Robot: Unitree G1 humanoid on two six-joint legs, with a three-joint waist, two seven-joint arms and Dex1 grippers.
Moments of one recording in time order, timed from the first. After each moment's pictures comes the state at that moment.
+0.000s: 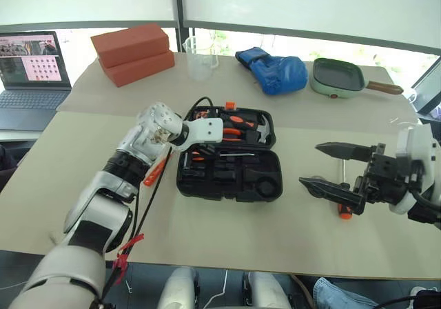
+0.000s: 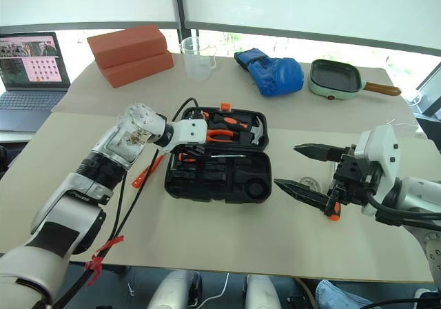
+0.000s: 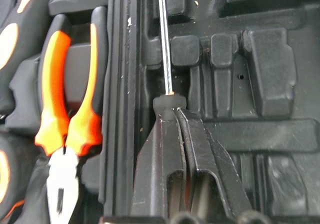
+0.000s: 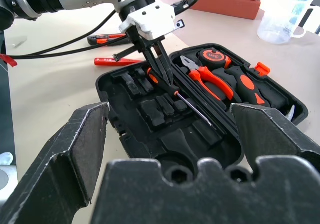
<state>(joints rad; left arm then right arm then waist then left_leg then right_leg) -1.05 0.47 -0.46 0.57 0.21 0.13 -1.26 0.01 -0.92 -0.48 -0.64 0.90 0.66 0.85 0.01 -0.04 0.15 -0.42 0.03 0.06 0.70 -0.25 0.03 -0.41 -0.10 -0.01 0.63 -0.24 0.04</state>
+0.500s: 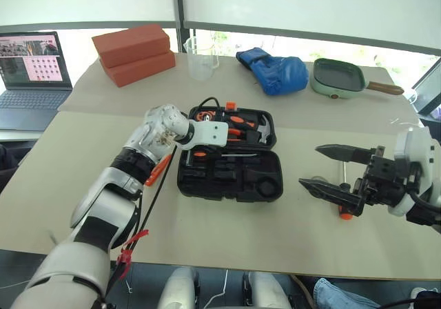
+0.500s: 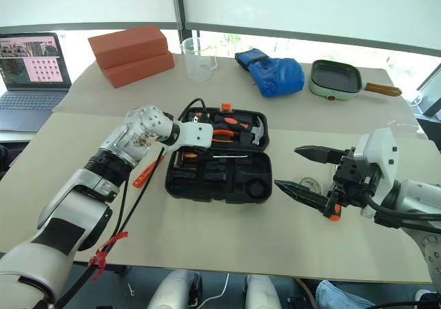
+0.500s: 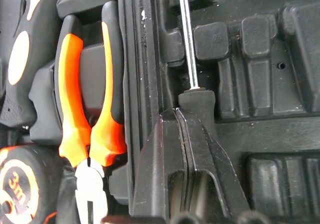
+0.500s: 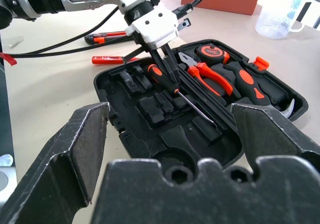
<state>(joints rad) -1.07 0.43 -0.49 0.65 0.31 -0.02 -1.19 0.03 -0.91 -0.48 -0.64 0.89 0.66 0.83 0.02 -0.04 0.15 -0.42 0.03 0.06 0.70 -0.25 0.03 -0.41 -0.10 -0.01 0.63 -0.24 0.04</state>
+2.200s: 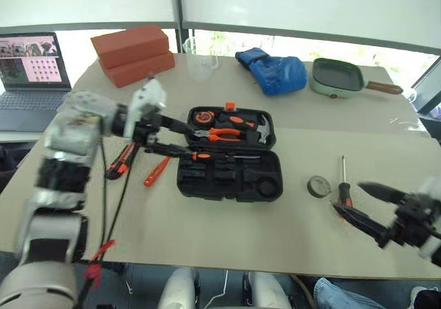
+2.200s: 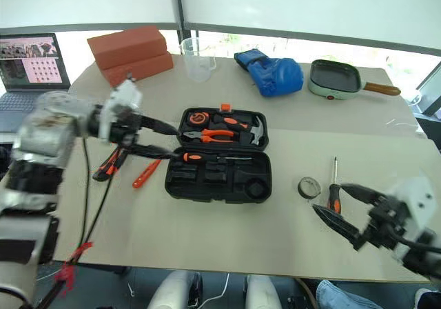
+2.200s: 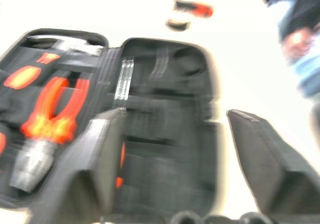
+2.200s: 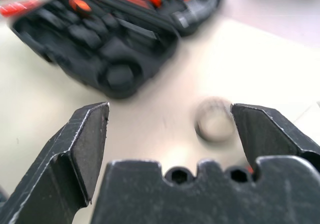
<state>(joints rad) -0.81 0.85 -0.09 0.09 -0.43 0.64 -1.60 0.58 -0.73 -0.84 -0.69 0.79 0.66 0.81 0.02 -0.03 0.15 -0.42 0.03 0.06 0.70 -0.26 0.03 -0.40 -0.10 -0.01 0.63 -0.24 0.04</state>
